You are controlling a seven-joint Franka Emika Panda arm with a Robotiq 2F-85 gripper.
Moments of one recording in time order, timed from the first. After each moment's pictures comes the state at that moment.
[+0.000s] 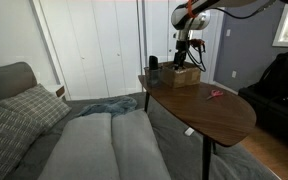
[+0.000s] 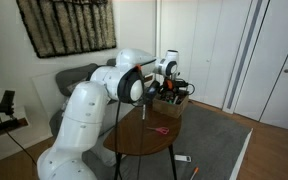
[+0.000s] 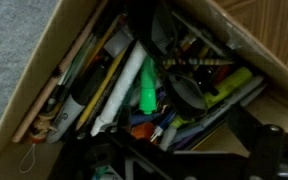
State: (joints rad) arm -0.06 0.52 0.06 -1.34 0.03 1.95 -0.67
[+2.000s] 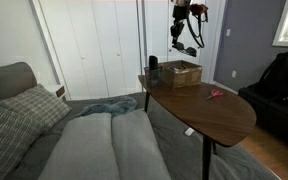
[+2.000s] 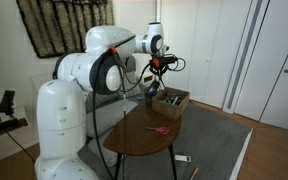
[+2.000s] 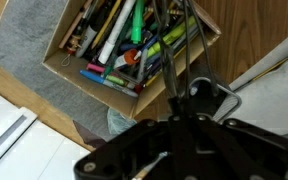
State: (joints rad) arm 0.00 0.20 0.09 -1.45 -0.05 1.98 -0.53
